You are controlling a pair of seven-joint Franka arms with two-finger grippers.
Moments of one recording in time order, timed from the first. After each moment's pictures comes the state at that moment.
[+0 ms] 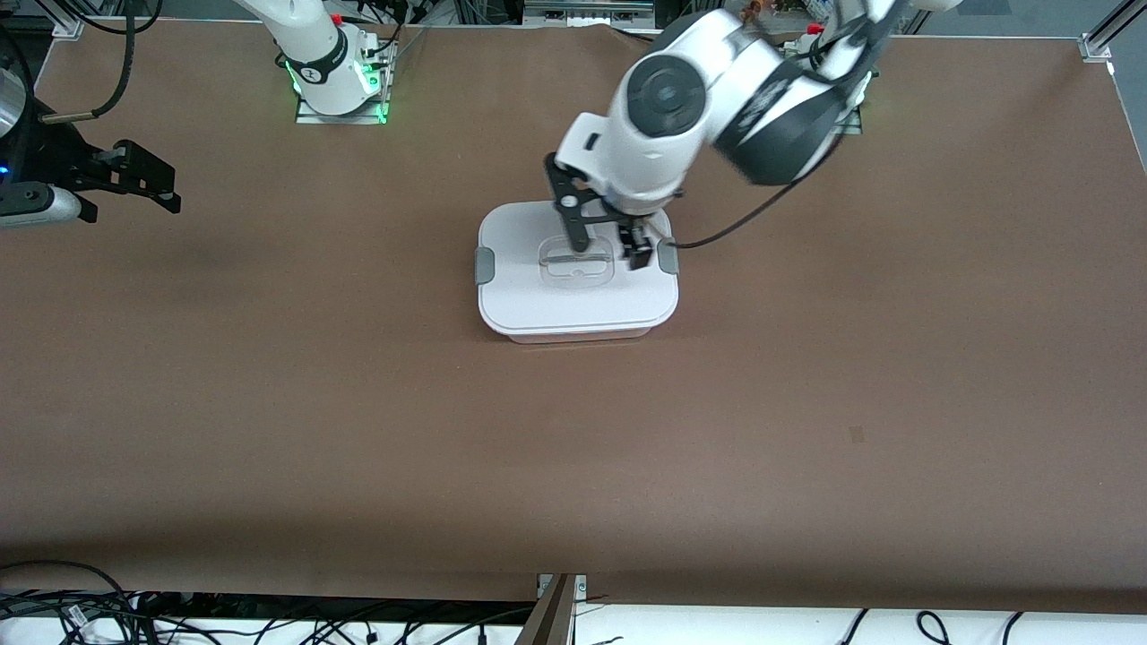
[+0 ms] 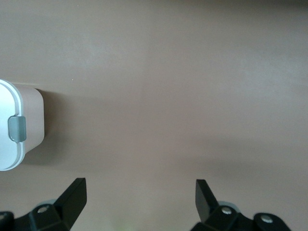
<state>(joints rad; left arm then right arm) -0.45 0.40 -0.22 -1.32 -0.01 1.64 0.44 0.19 0.03 -0.13 -1.51 0.01 1.52 -0.07</state>
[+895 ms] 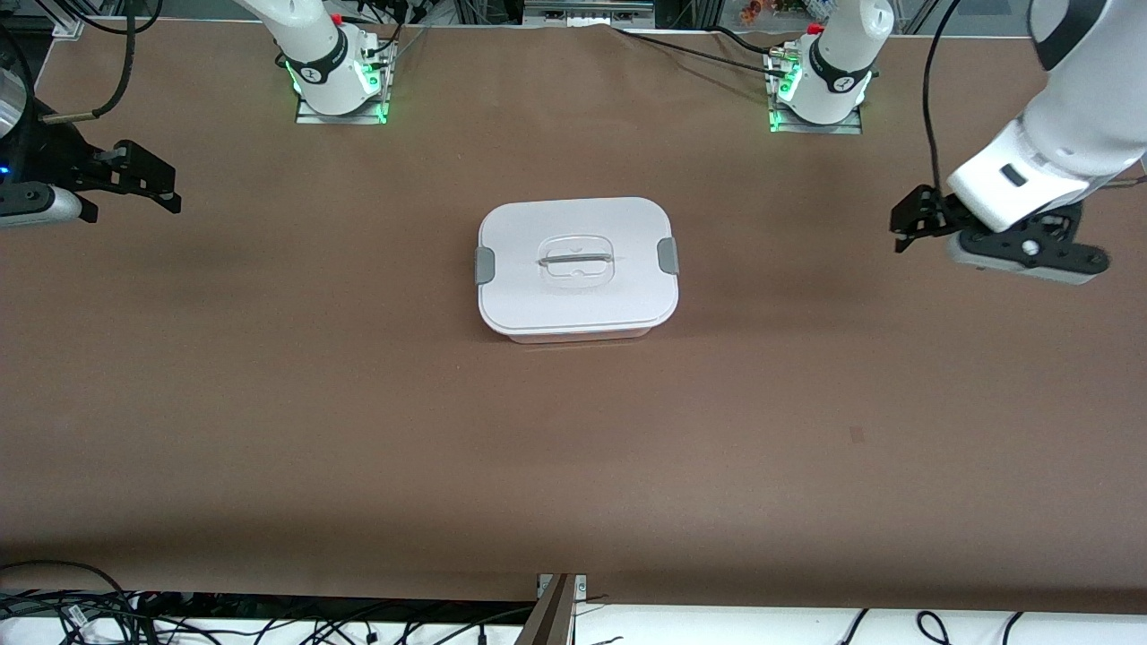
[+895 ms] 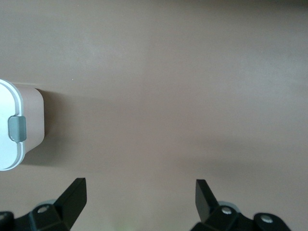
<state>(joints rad) -0.05 0.01 -0.09 -1.65 0.06 1.68 0.00 0.19 0.03 -0.13 -1.51 0.01 1.52 -0.07</state>
